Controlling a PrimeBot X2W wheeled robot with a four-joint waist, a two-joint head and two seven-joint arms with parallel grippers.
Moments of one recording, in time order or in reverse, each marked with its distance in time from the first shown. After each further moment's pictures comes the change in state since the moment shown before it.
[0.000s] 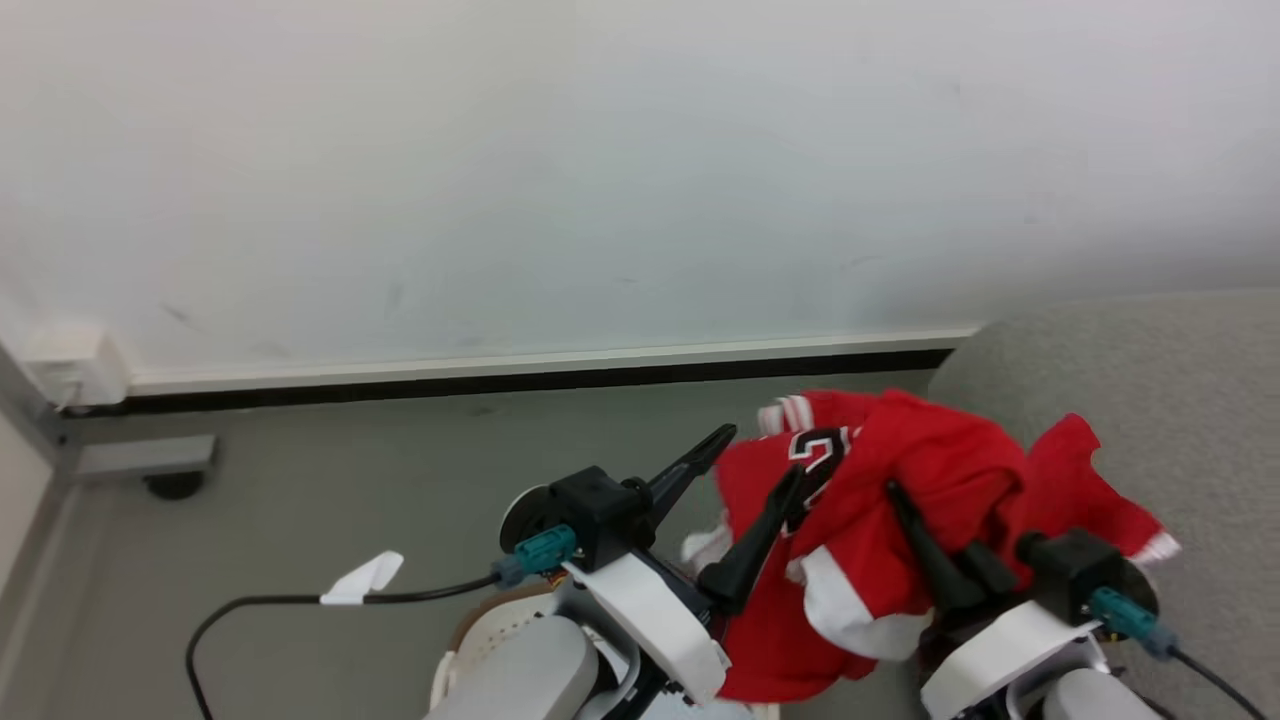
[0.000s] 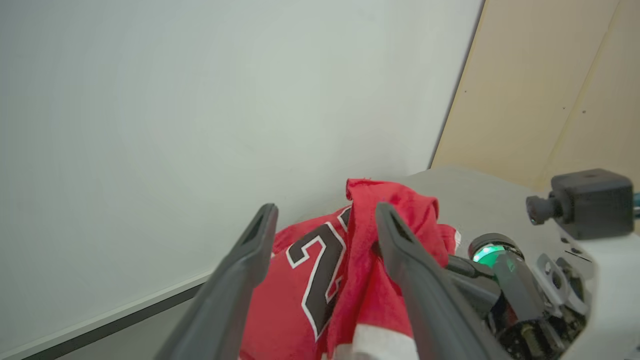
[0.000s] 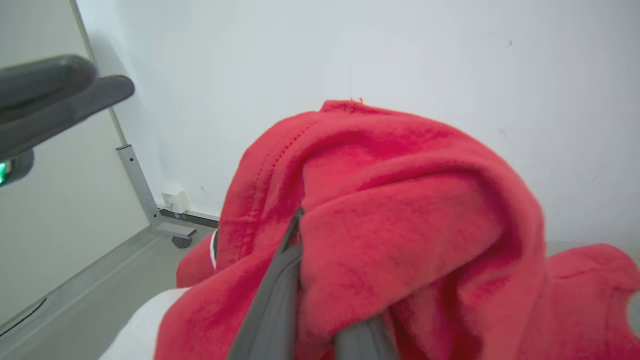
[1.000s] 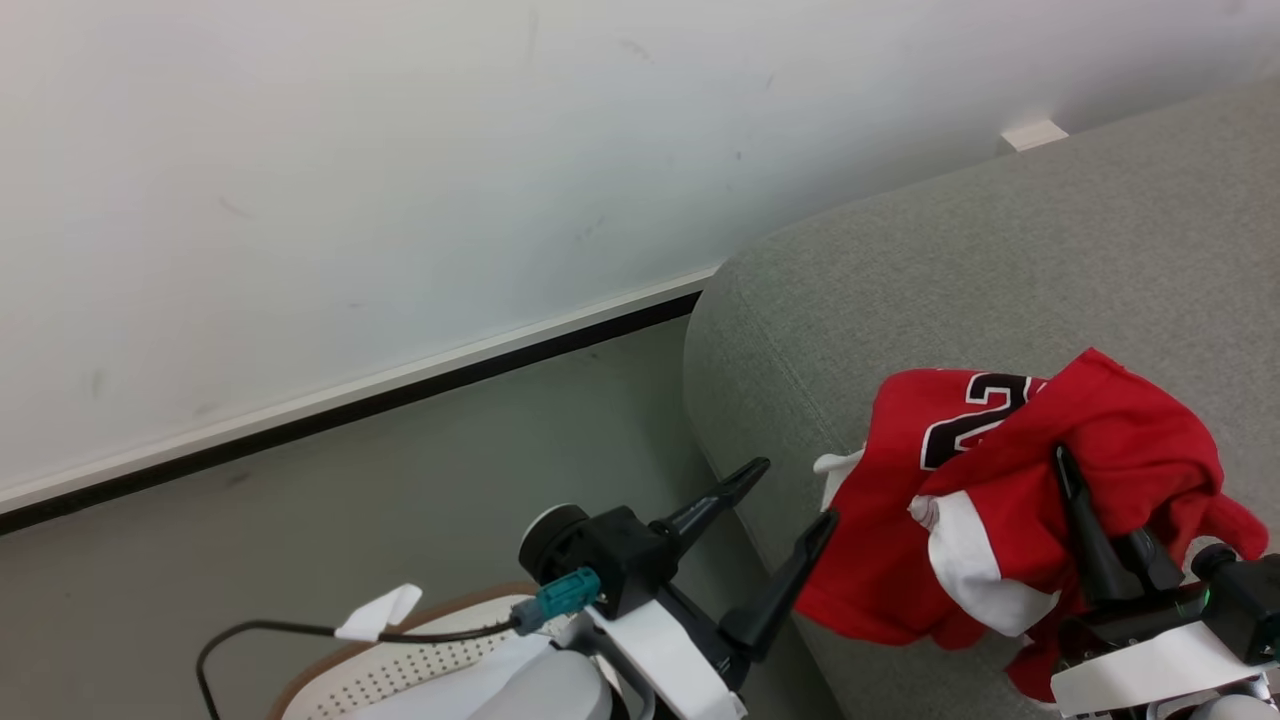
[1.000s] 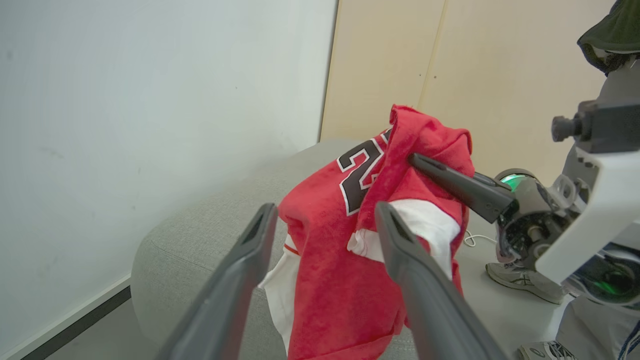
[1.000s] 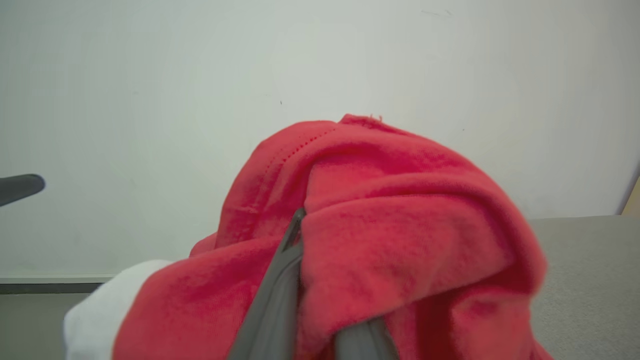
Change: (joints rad) left arm 0.044 0.030 -0.049 -0.094 0.053 -0.003 0.000; right arm 0.184 -0.061 -0.320 -0.298 -0.144 0.000 0.000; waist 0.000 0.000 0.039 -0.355
